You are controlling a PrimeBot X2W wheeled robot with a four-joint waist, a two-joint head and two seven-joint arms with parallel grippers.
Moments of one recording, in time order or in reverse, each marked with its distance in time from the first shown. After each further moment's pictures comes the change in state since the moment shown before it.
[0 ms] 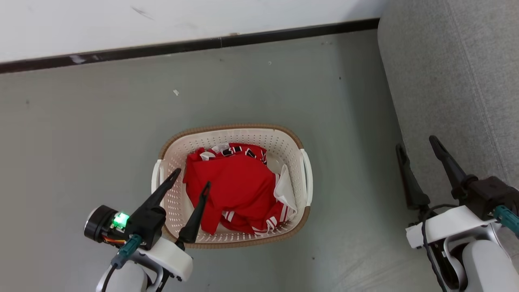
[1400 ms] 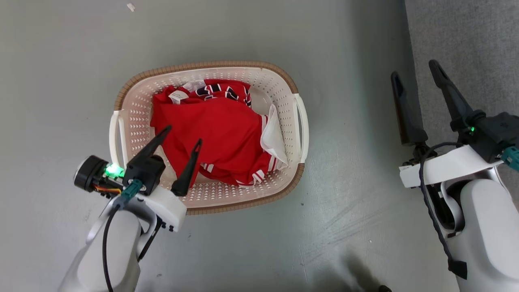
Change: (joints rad) left arm -0.252 0.020 -0.028 0.191 0.035 0.000 0.030; right arm -0.248 0.003 0.045 -0.003 0.000 0.000 0.000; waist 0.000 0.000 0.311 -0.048
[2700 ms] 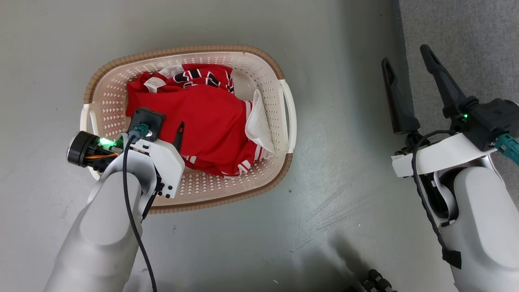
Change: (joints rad) left arm -0.223 -0.050 0.011 0.244 -0.003 0.074 0.311; right arm -0.060 0.006 0.032 0.014 0.001 0.000 0.000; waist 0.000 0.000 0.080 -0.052
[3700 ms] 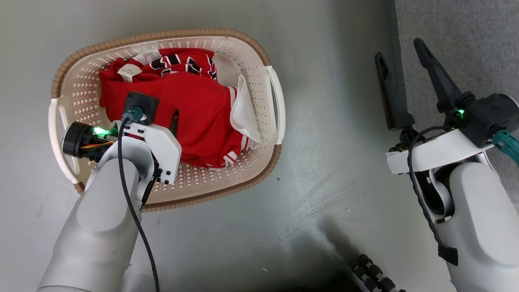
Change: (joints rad) left arm -0.063 -0.010 0.007 0.044 -0.034 0.034 0.035; right arm -0.020 0.005 0.023 -0.005 0.018 0.000 -0.003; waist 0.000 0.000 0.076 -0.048
